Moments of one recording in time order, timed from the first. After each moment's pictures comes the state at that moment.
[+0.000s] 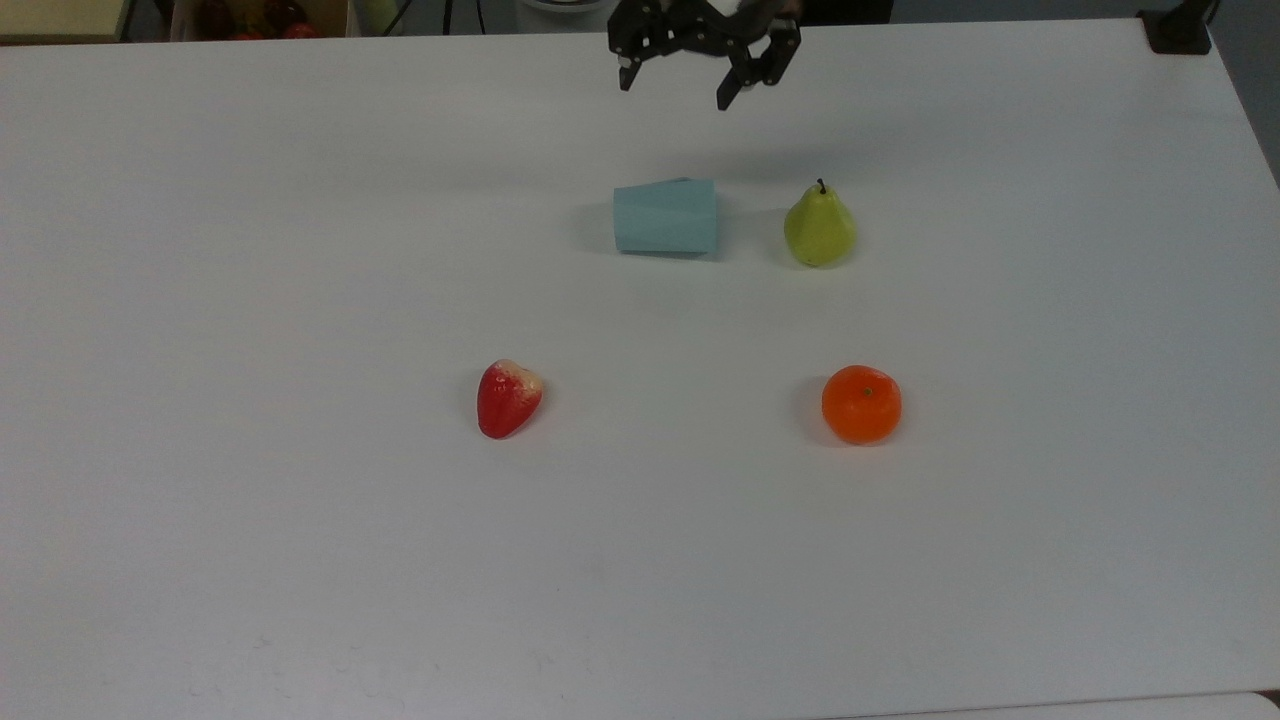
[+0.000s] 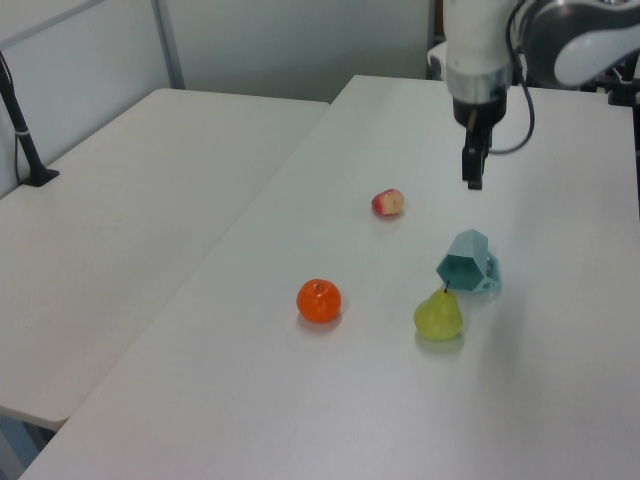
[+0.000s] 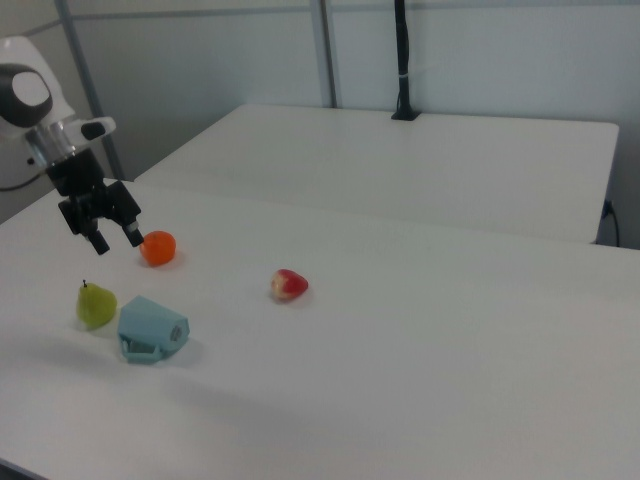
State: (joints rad) arm 0.27 0.08 0.19 -1.79 -0.35 1.70 0.42
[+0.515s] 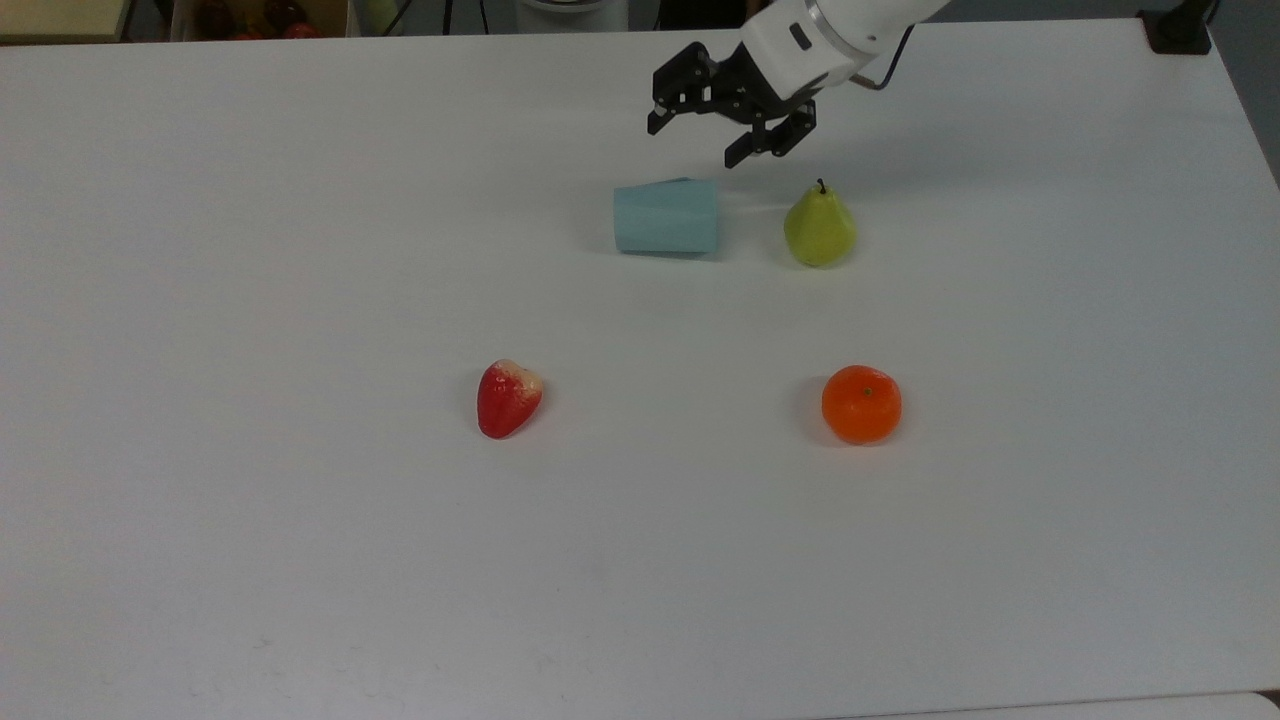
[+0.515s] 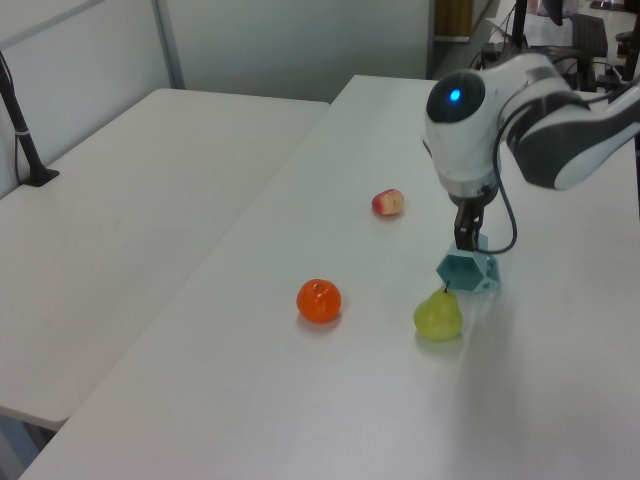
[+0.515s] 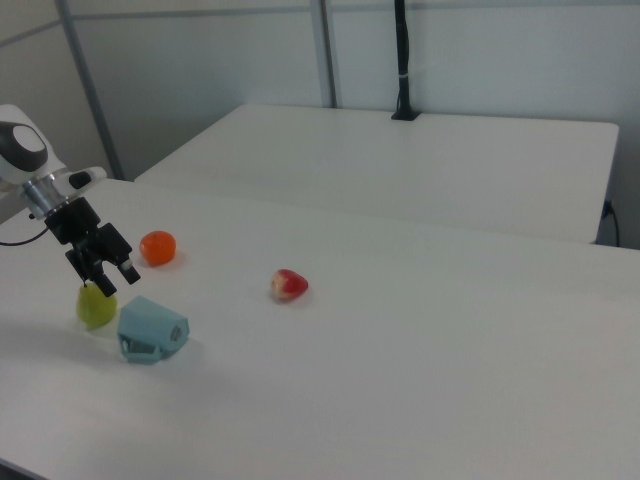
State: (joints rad) arm 0.38 0.24 0.19 -1.82 -0.53 1.69 0.70
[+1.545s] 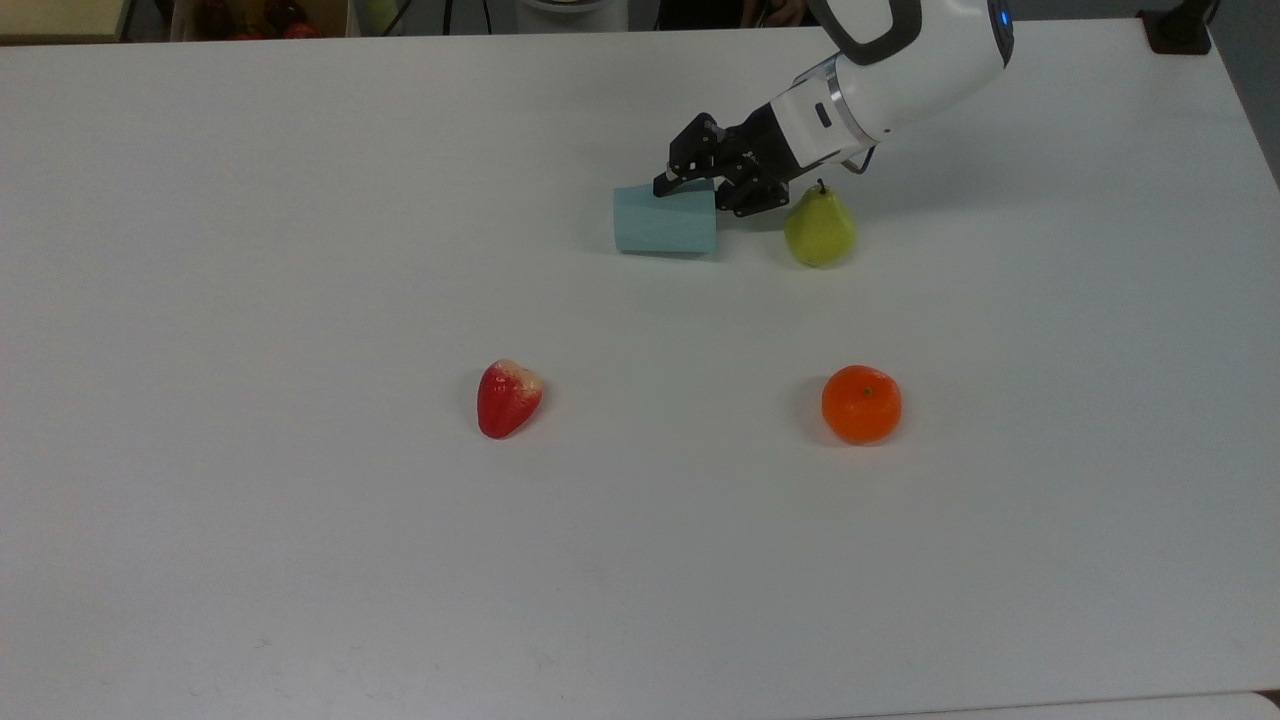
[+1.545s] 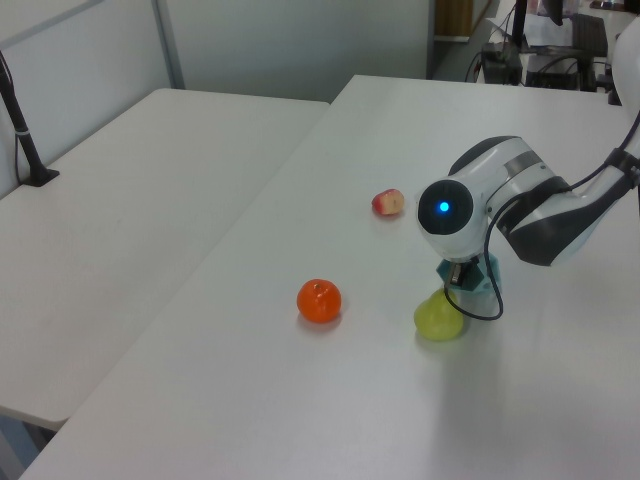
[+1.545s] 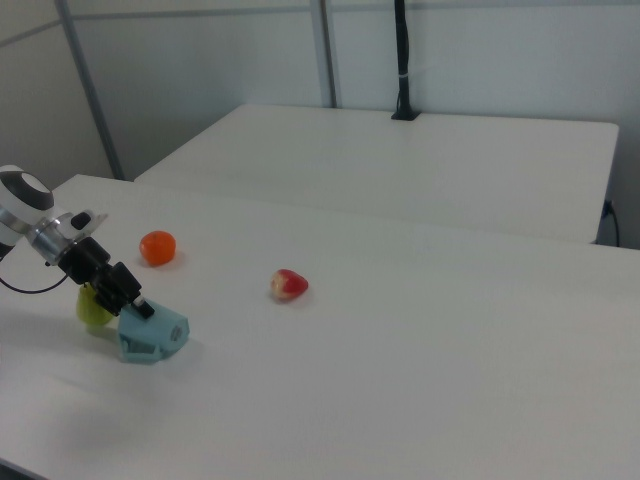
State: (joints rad) arm 0.44 0.41 0.19 -1.82 -0.74 1.67 0.93
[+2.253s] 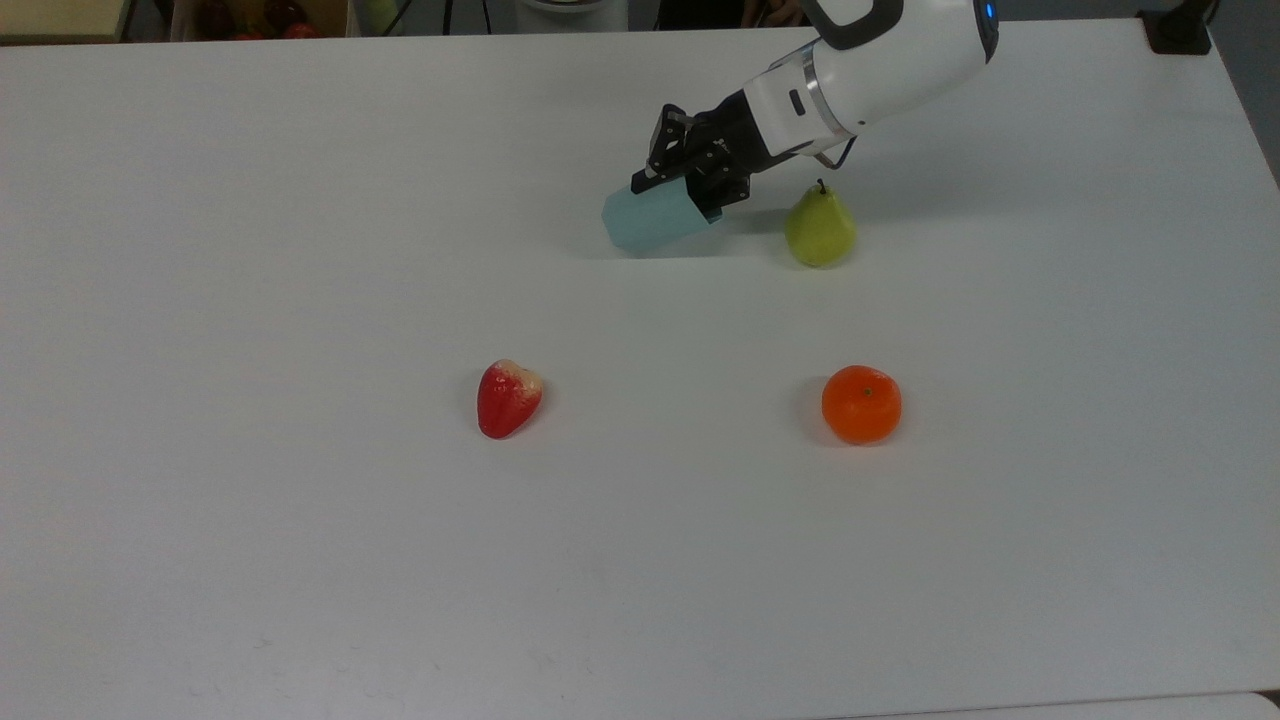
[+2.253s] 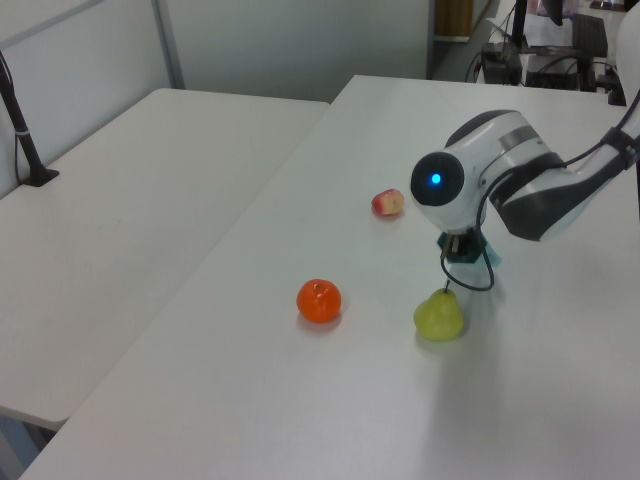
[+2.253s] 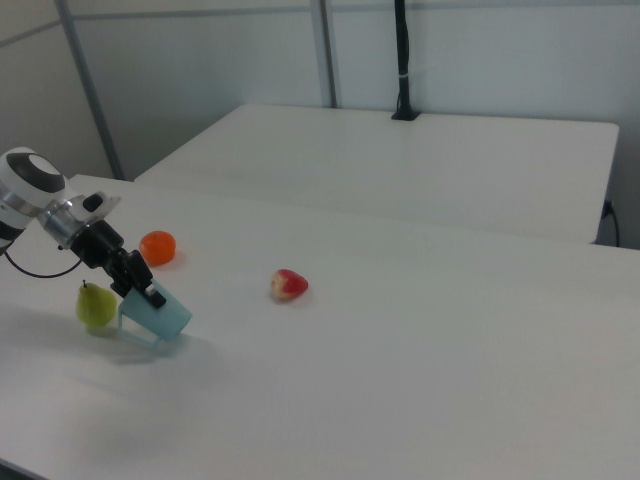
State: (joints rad) arm 0.39 0.37 0.19 -1.79 -0.76 1.61 0.89
